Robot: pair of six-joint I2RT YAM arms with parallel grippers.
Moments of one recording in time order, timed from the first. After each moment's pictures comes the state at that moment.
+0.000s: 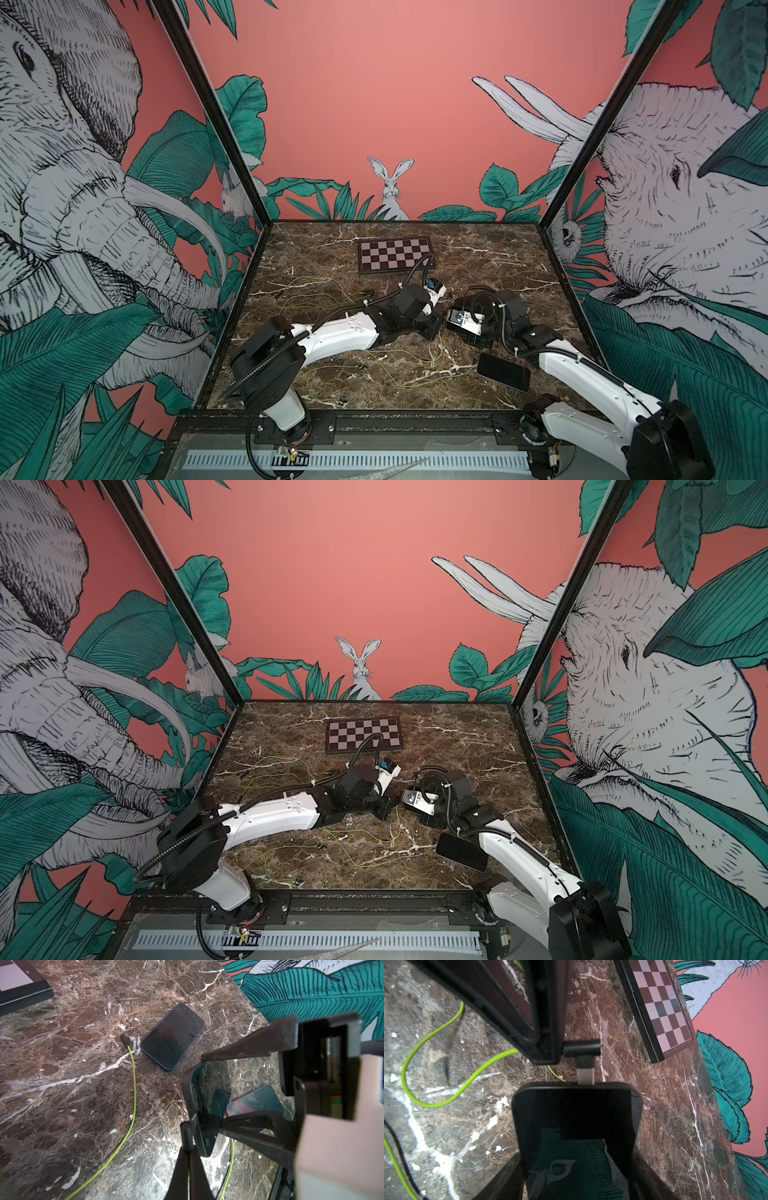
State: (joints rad) left arm -1.00 1.59 0.98 -0.02 0.15 -0.40; right arm 0.46 1.04 0.56 -0.32 -0.21 -0.90
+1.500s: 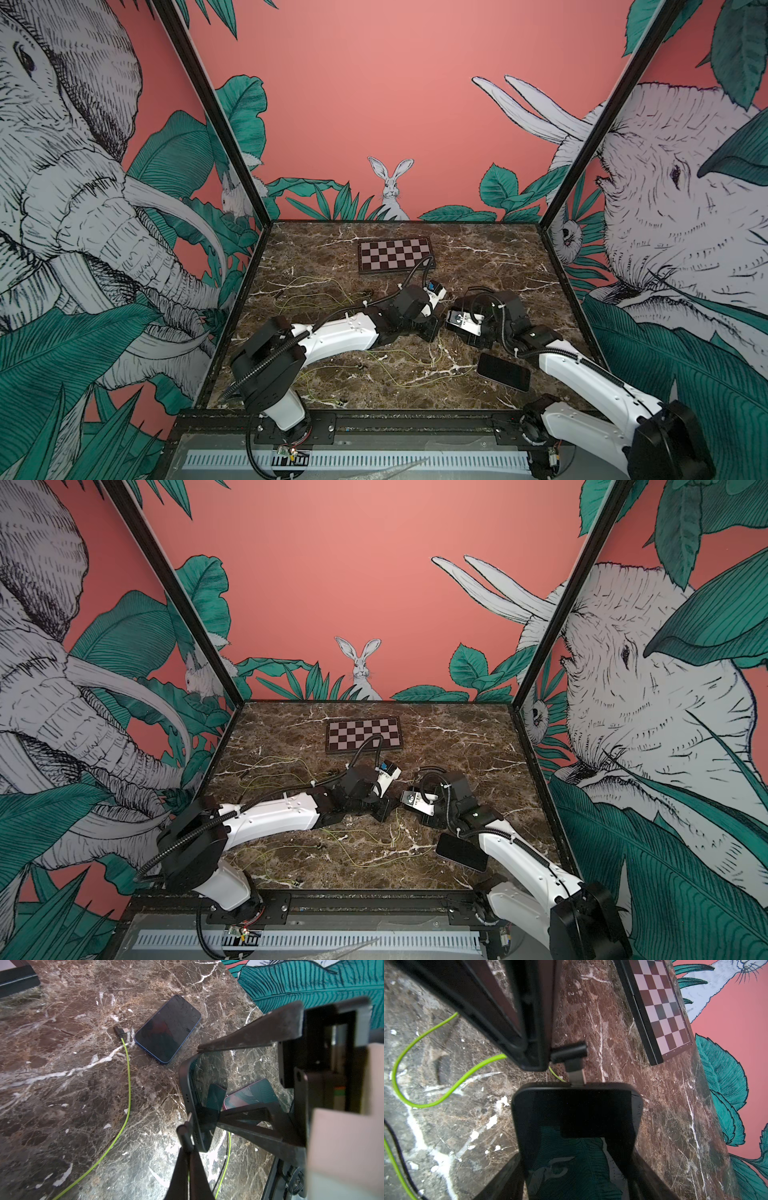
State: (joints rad) left arm -1.00 1.59 0.97 -0.03 0.20 -0.40; right arm 0.47 1.03 0.56 -0.32 -0.20 -0.91
